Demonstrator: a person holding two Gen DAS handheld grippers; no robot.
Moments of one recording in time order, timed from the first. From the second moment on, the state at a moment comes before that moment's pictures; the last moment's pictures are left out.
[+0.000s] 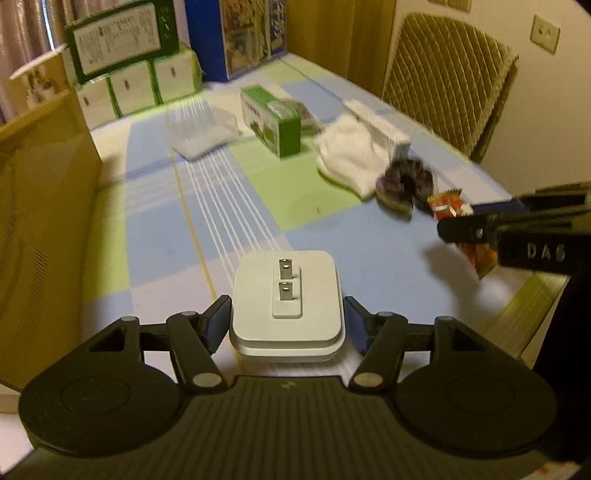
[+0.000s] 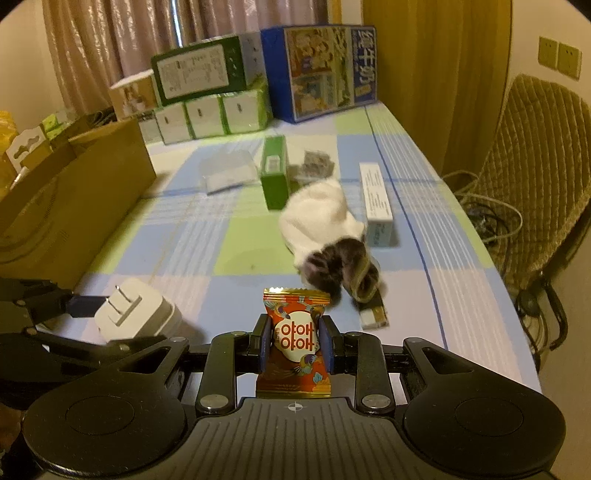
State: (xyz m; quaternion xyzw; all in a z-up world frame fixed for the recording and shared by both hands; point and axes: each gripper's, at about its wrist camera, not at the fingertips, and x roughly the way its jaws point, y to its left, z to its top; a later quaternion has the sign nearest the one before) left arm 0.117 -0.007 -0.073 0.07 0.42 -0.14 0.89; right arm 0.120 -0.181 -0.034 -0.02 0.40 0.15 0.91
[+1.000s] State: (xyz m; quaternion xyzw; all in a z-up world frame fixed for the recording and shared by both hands) left arm 0.129 0.254 0.039 0.03 0.38 0.04 0.92; right arm 0.179 0.106 0.037 -0.01 0.37 0.41 0.83
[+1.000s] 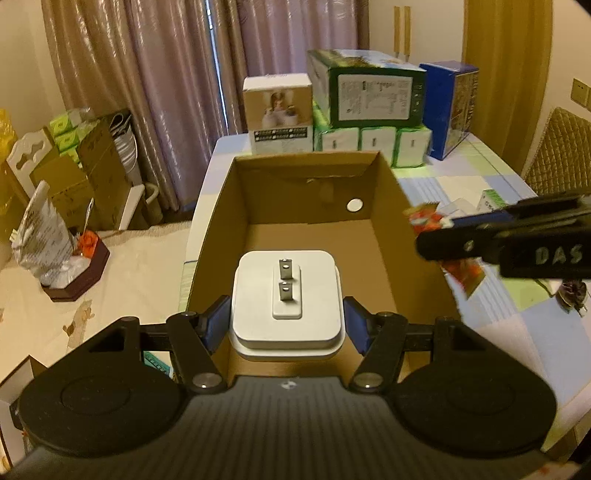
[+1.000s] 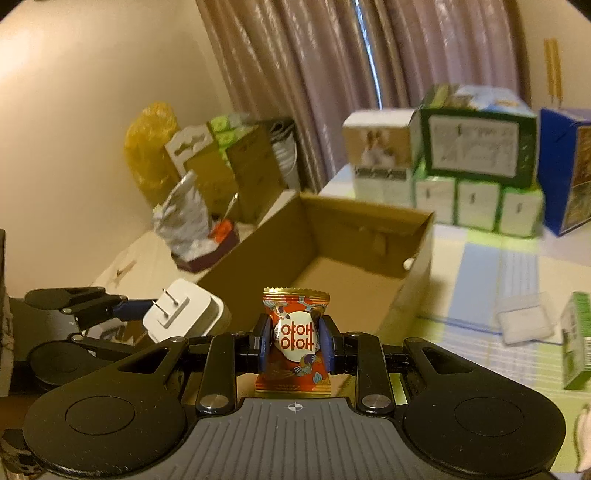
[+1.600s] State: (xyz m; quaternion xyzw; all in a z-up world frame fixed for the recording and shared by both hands) left arm 0.118 0.261 0.039 0.00 0.36 0.06 0.93; right arm 0.193 0.075 0.040 0.04 0.35 0.38 0.85
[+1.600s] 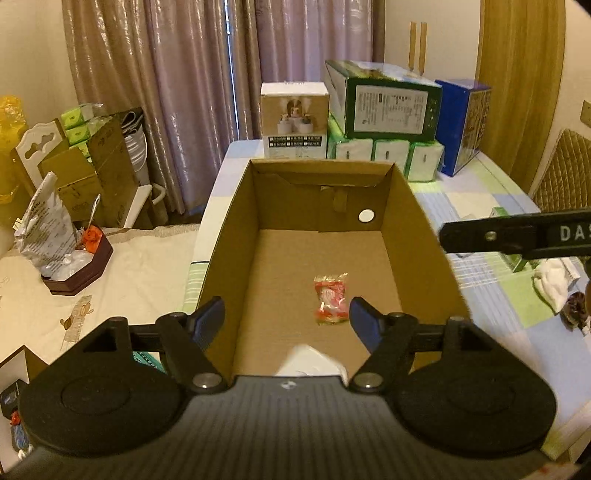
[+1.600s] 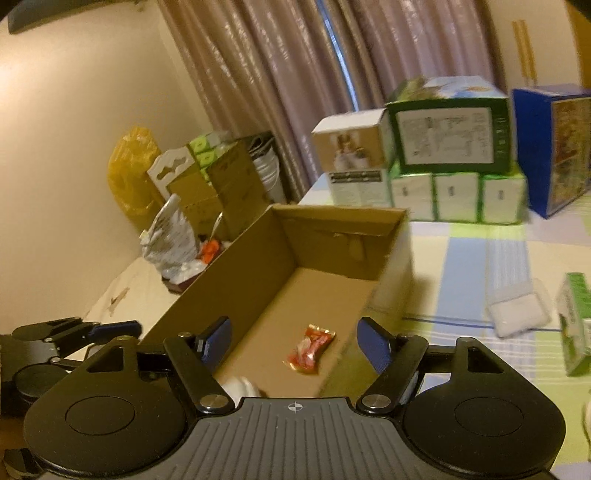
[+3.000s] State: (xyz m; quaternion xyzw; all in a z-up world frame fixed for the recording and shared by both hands) left arm 0.057 0.038 0.051 -0.01 0.35 -0.08 0.94; right arm 0.065 -0.236 0.024 0.03 0.33 0.13 0.93
